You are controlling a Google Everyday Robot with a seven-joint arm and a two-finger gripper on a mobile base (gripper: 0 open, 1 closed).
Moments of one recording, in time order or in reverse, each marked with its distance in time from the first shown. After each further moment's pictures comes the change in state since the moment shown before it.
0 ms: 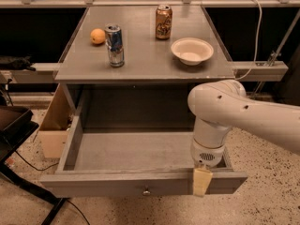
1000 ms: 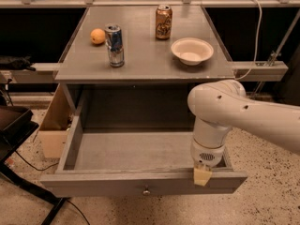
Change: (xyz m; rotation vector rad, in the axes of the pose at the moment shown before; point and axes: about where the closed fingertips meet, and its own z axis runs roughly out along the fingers) arm 0.000 0.000 0.000 0.000 0.000 0.000
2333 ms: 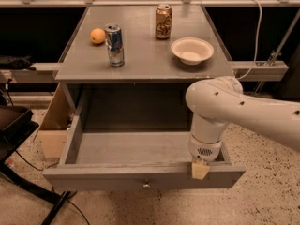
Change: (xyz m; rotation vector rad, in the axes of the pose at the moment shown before) arm -0.007 -0.017 -0.003 0.028 -0.004 -0.019
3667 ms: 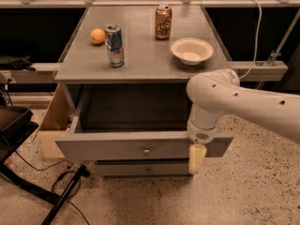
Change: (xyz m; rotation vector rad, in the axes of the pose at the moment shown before) arm -0.015 -0.082 -0.003 0.146 -0.049 -0.055
